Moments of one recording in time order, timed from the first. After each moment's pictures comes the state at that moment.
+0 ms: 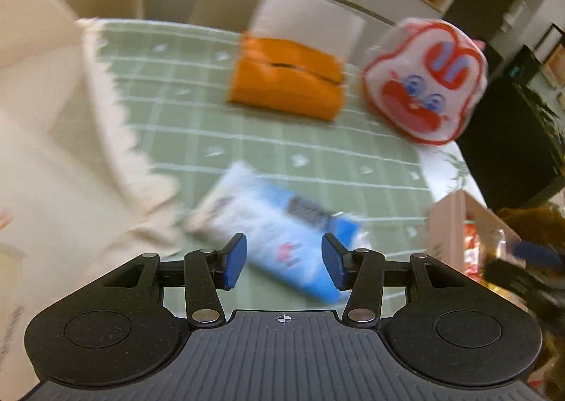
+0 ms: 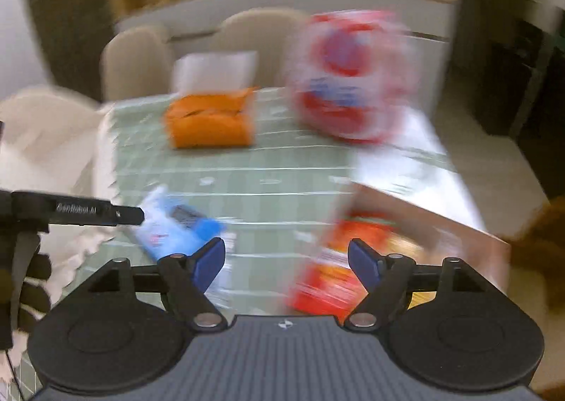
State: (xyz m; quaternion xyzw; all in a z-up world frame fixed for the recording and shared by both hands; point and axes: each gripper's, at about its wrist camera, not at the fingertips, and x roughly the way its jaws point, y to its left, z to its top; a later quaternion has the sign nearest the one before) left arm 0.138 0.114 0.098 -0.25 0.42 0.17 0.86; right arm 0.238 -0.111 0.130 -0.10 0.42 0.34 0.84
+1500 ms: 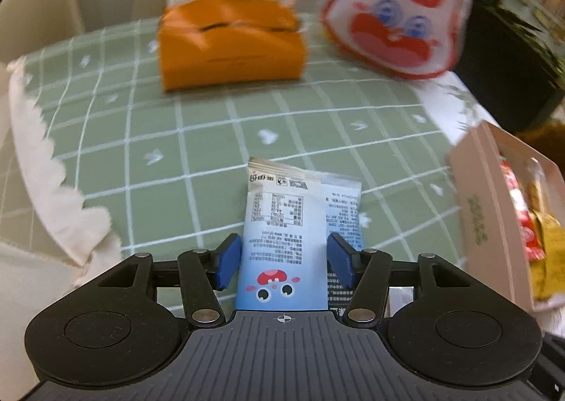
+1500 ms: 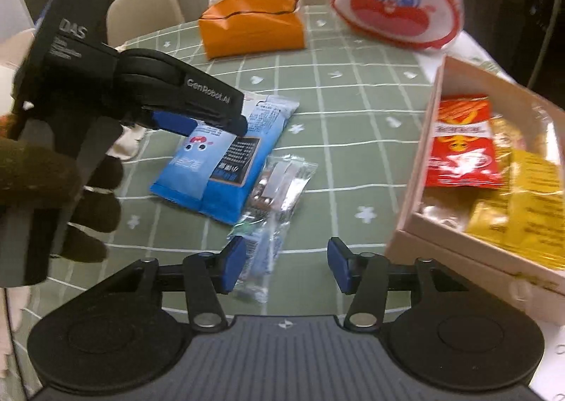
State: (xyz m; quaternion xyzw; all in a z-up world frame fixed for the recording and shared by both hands) left arm 0.198 0.091 0.035 -0.12 0.46 0.10 0.88; right arm 0.145 -0.080 0.047 -0.08 0.46 0.31 0.83
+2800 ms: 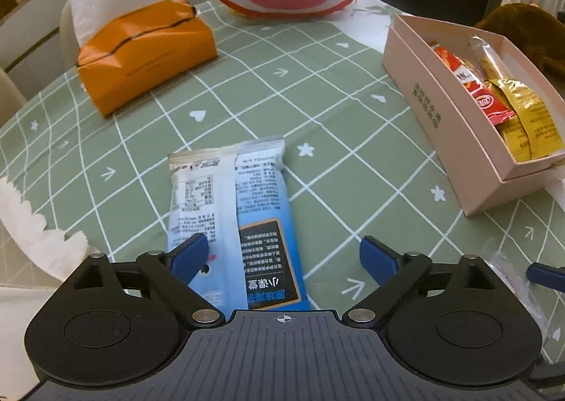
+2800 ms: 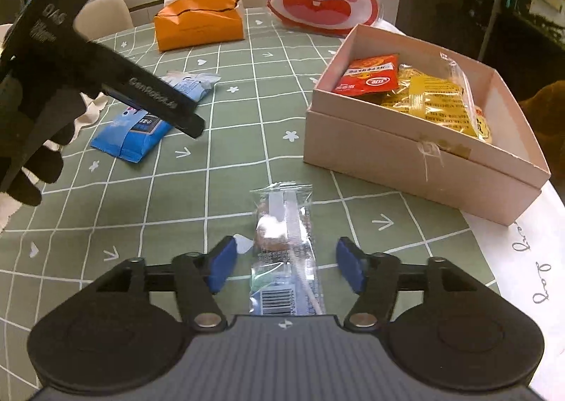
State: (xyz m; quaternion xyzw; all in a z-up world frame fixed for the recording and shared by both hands) left arm 0.179 0.048 0.025 0.03 0.49 0.01 0.87; right arm 0.084 -0.140 0.024 -0.08 0.43 0.22 0.87
